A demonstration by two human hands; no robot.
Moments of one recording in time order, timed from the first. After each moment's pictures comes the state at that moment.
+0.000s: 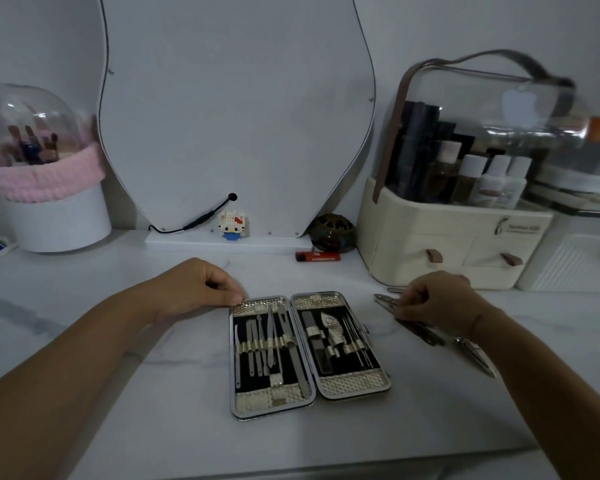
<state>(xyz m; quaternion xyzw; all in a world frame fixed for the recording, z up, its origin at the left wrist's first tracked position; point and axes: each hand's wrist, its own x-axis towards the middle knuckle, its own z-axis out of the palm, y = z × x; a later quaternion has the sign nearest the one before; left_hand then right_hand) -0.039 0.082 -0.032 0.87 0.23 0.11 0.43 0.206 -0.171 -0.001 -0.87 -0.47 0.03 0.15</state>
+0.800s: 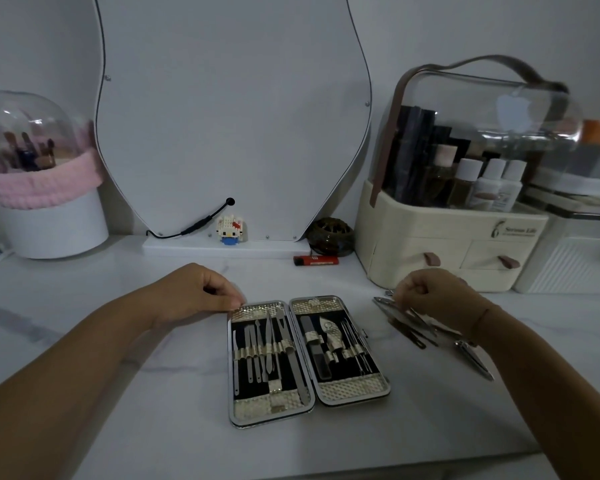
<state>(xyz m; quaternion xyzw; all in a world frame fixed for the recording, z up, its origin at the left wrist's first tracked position) -0.040 0.088 -0.035 0.87 0.20 0.11 0.44 0.214 -0.167 -0.003 -0.84 -0.46 0.06 0.27</state>
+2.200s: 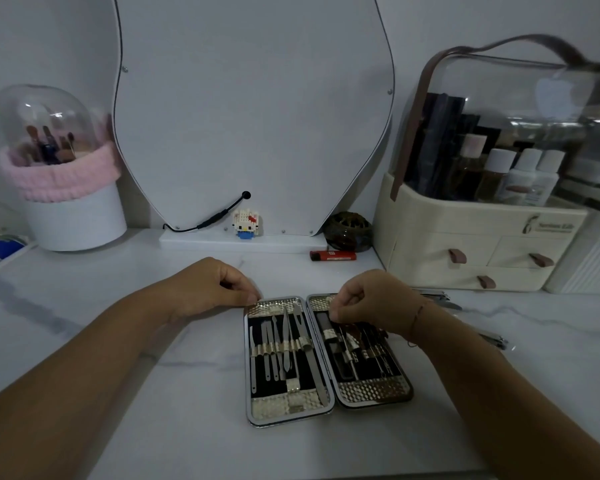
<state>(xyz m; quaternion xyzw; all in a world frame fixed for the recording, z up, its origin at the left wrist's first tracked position) -0.038 0.082 -0.031 0.86 0.24 0.12 0.43 0.152 -0.102 -0.015 -0.76 -0.56 0.17 0.28</state>
